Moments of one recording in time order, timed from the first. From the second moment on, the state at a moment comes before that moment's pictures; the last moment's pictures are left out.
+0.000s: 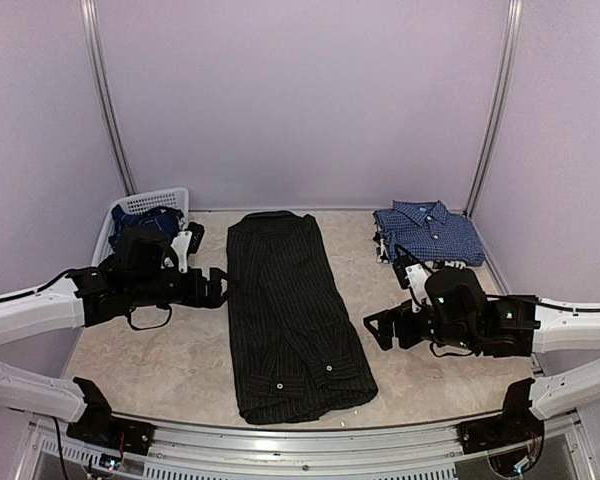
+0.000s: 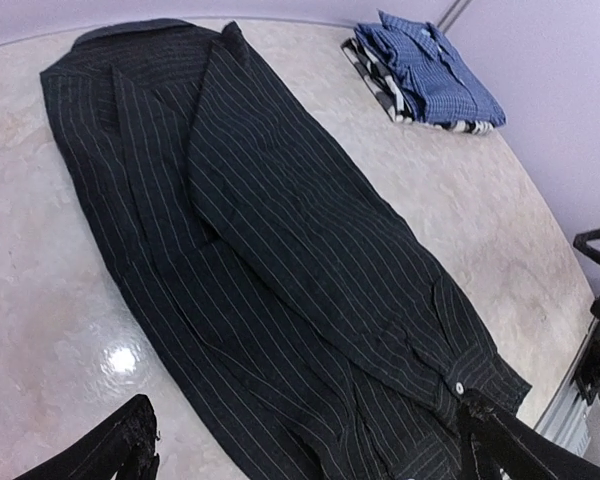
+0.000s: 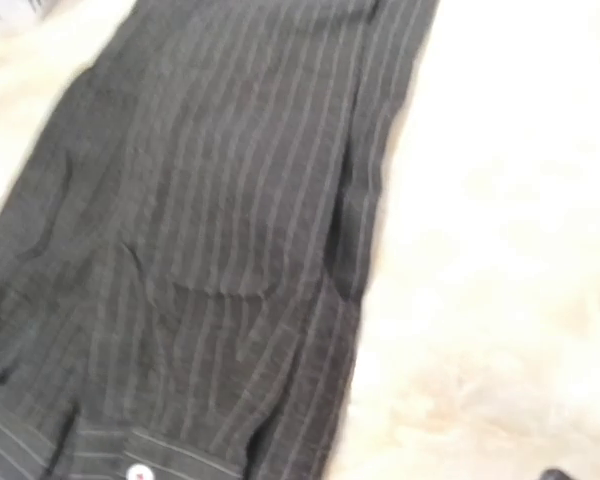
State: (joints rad) left arm -0.65 1.10 0.71 -0.14 0.06 -0.42; right arm 1.04 1.01 0.61 -0.18 0.32 0.46
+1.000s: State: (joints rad) left arm -1.38 1.41 0.63 -0.23 -0.23 -0.47; right arm 1.05 1.30 0.69 -0.20 0.03 0.23
